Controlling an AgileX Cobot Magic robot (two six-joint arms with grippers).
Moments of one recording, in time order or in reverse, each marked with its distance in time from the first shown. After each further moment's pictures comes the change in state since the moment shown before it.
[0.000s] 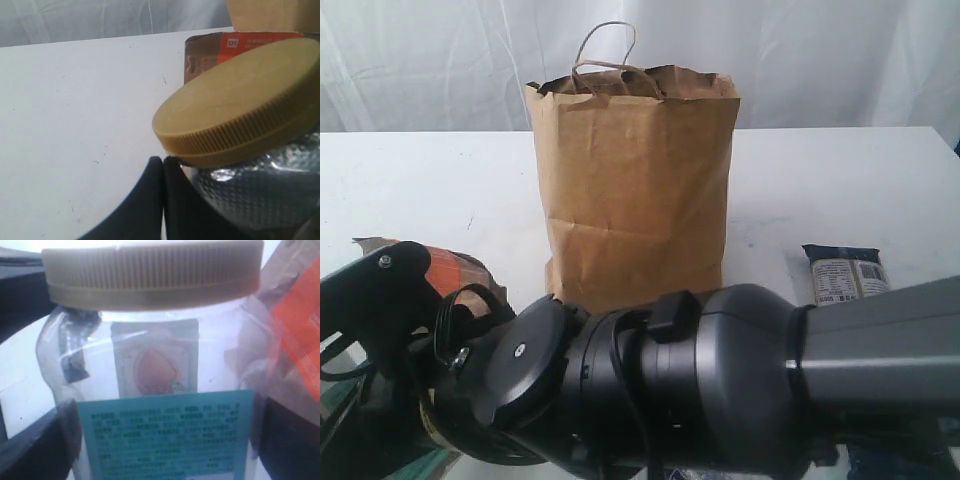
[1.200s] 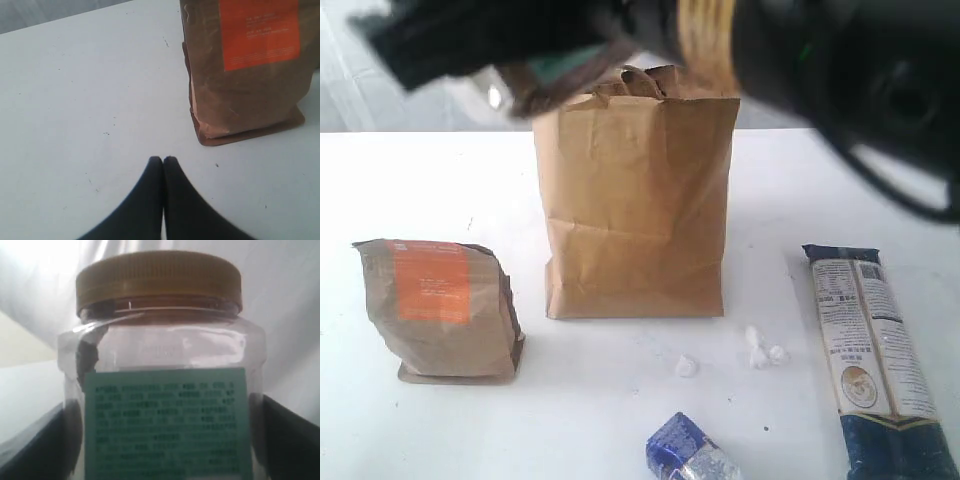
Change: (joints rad) left arm 0.000 0.000 0.000 0.153 0.102 0.000; right arm -0.007 -0.584 -0.025 0.006 0.483 -0.457
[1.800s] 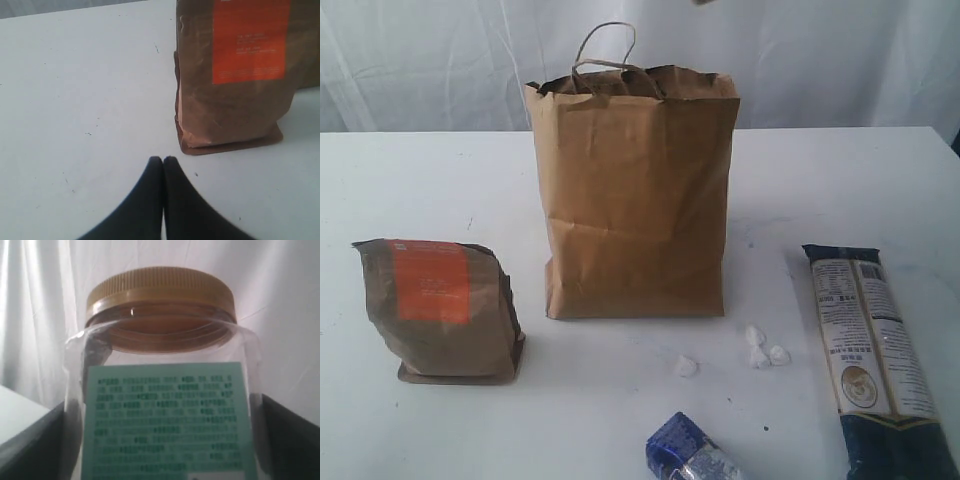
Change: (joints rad) left arm 0.000 0.000 0.000 -0.091 -0.002 -0.027; right arm -0.752 0.037 -0.107 0.097 -0.648 0.074
